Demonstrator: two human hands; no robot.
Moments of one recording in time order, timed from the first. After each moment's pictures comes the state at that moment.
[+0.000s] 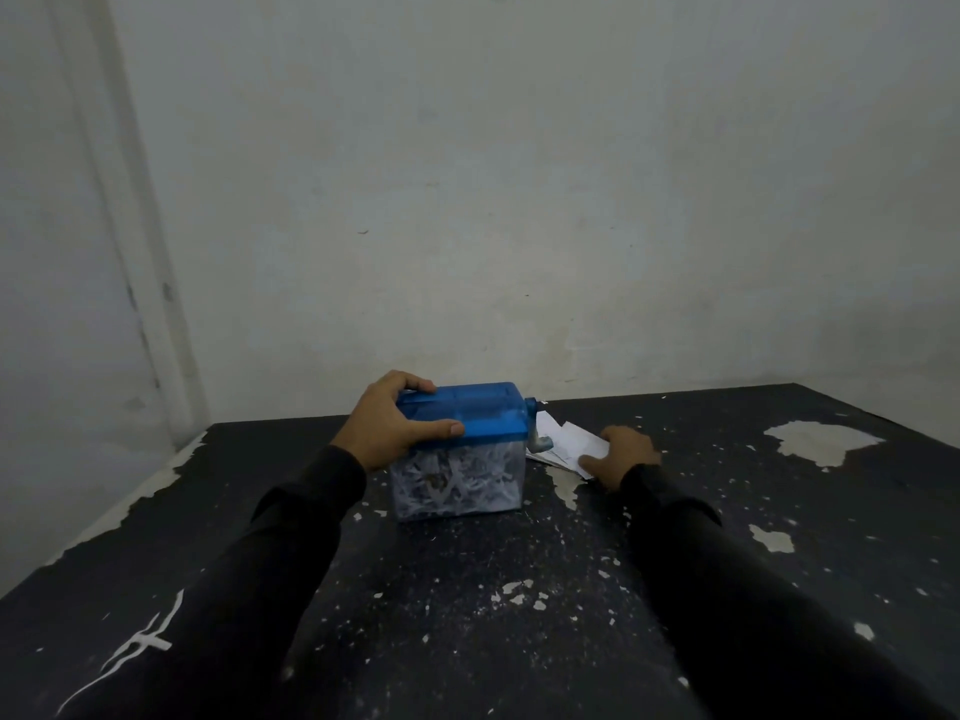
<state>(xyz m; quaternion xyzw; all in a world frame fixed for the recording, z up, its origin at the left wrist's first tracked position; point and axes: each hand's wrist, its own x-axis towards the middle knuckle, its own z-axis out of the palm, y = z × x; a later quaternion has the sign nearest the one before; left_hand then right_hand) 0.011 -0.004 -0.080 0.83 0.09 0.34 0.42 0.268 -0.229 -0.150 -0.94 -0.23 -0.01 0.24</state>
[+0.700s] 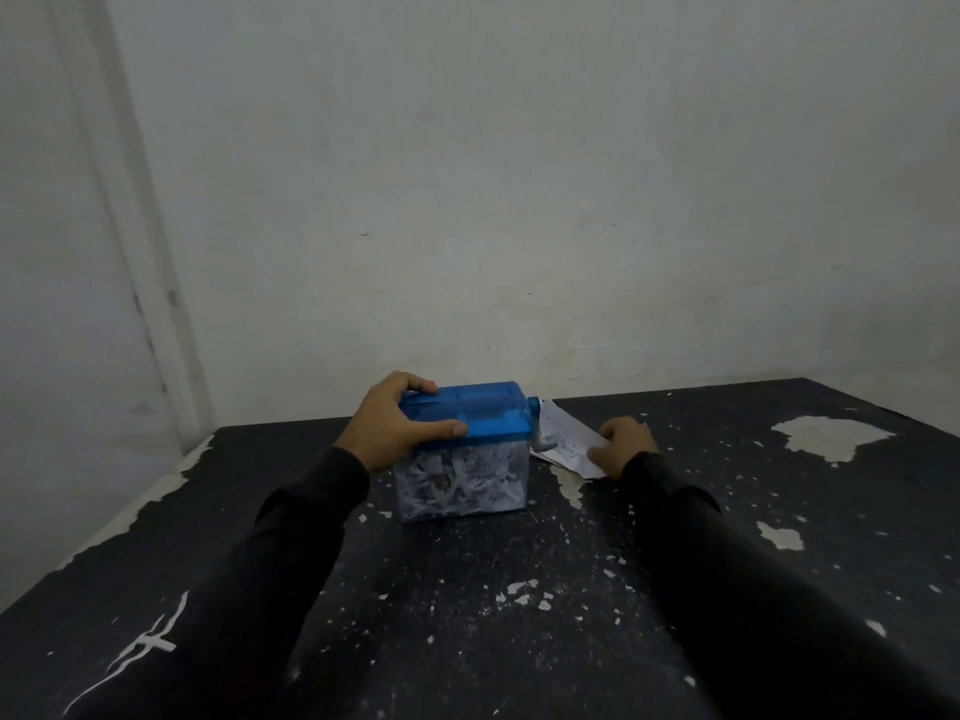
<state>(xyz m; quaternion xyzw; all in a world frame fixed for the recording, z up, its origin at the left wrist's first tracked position) 0.011 -0.001 -0.080 0.83 0.10 0.34 0.42 0.270 -0.220 -0.144 -0.92 -0.22 0.02 0.34</state>
